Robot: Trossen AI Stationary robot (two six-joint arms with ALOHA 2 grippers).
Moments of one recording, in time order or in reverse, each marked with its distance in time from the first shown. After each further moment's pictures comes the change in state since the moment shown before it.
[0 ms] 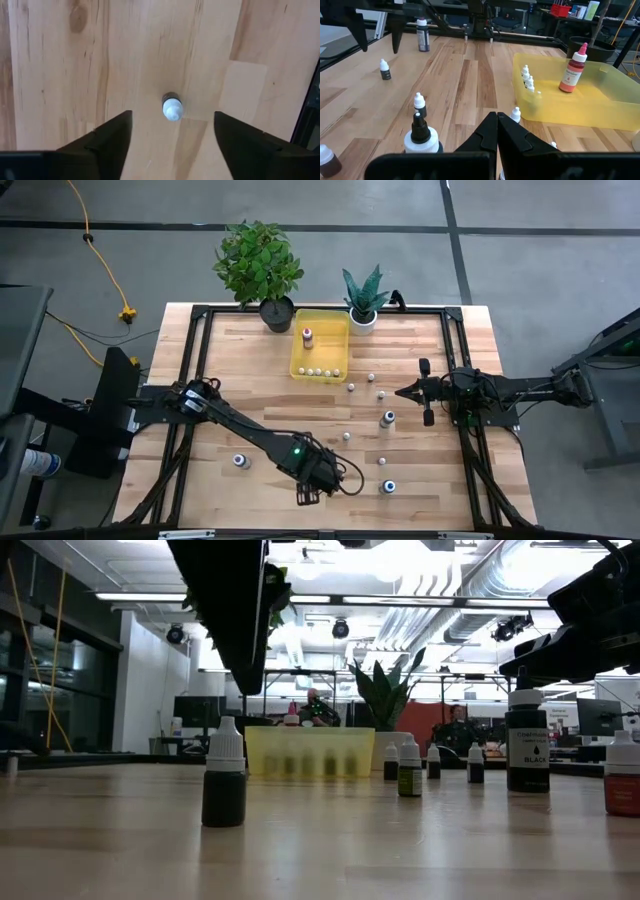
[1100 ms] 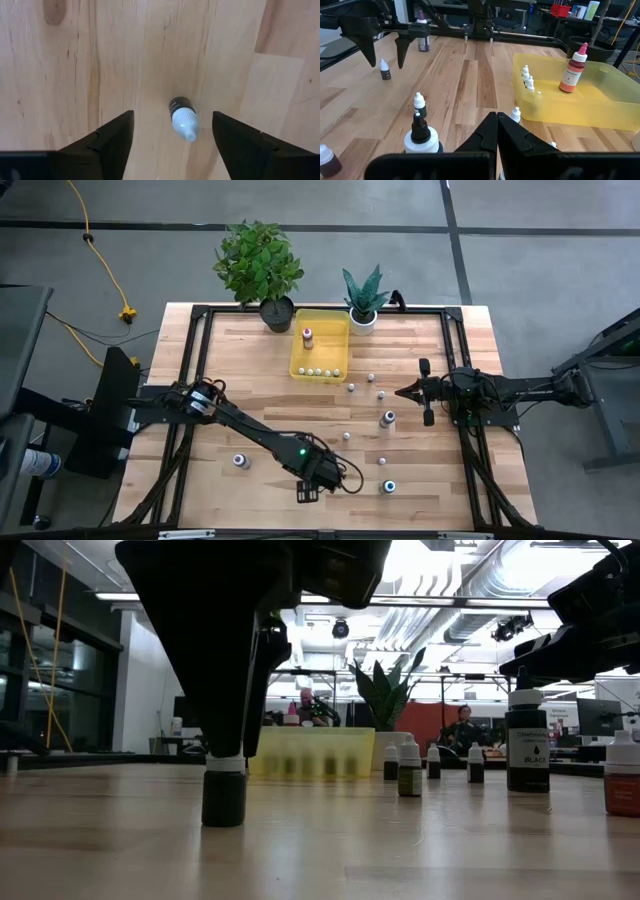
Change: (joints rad) left arm 0.019 0.039 -0.079 0.081 0.037 0.057; right arm 0.000 0.000 0.000 0.000 0.000 0.000
